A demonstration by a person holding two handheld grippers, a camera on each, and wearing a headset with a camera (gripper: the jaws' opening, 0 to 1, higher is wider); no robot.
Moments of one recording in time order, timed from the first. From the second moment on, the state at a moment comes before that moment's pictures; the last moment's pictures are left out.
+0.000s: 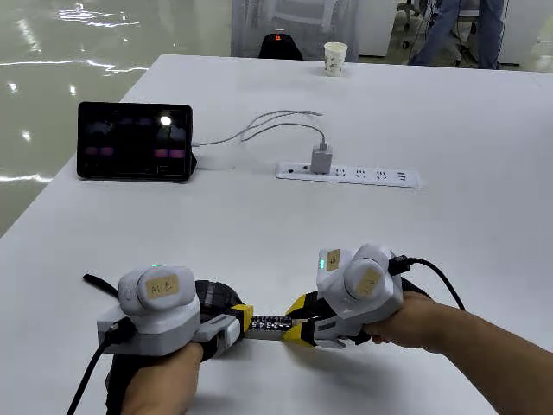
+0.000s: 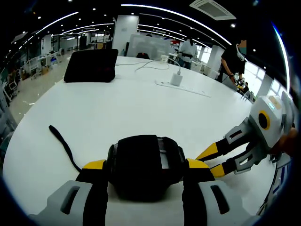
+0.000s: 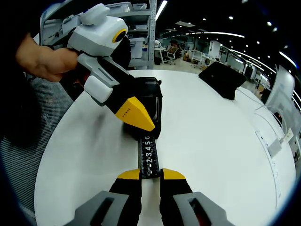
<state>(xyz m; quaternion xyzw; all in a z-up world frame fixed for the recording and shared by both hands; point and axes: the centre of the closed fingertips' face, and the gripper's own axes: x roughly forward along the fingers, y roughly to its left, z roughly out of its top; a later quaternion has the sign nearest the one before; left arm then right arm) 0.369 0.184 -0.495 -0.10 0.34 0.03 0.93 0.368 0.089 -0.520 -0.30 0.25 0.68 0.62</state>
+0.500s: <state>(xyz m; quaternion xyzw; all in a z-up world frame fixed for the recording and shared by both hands) 0.369 0.184 -0.495 -0.11 0.34 0.03 0.93 0.364 0.111 -0.520 -0.30 0.24 0.69 0.62</state>
